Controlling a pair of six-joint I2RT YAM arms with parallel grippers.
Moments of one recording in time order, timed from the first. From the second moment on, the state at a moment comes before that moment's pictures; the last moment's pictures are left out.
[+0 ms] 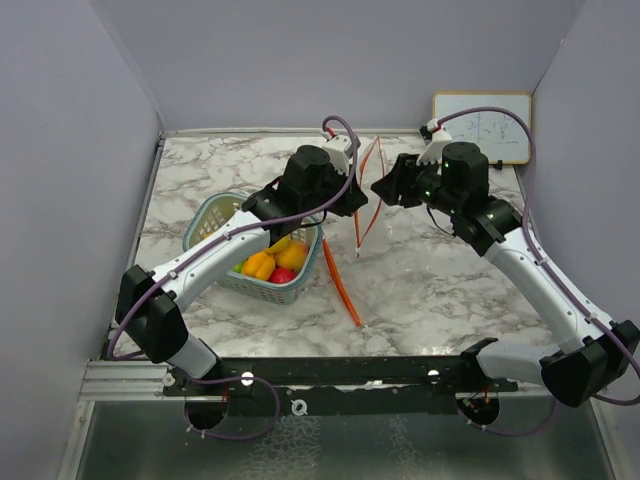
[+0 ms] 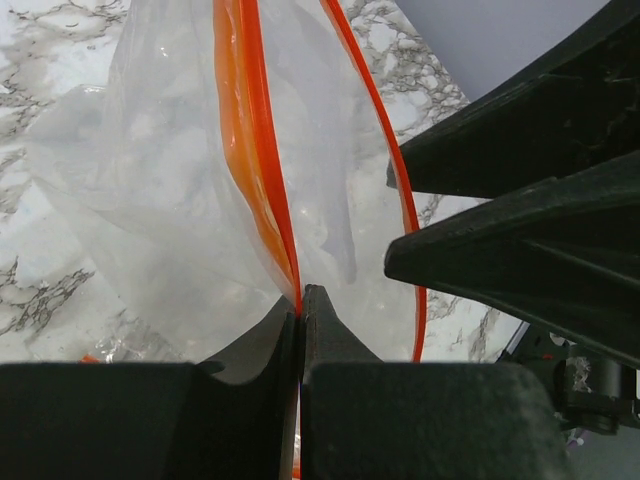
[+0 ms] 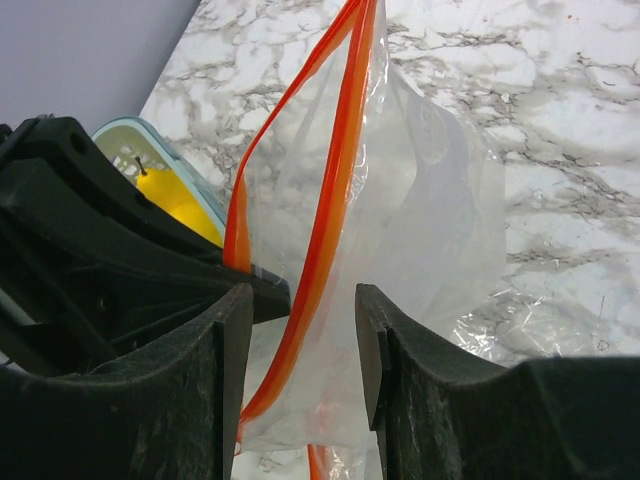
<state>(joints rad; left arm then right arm) -0.73 1.52 1.38 -0.23 0.20 -0.39 0.48 1.23 1.24 -0.35 -0.18 0.36</state>
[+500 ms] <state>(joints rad) -0.77 1.54 1.38 -0.28 0.10 -0.32 0.48 1.22 1.13 -0.37 0.18 0.41</state>
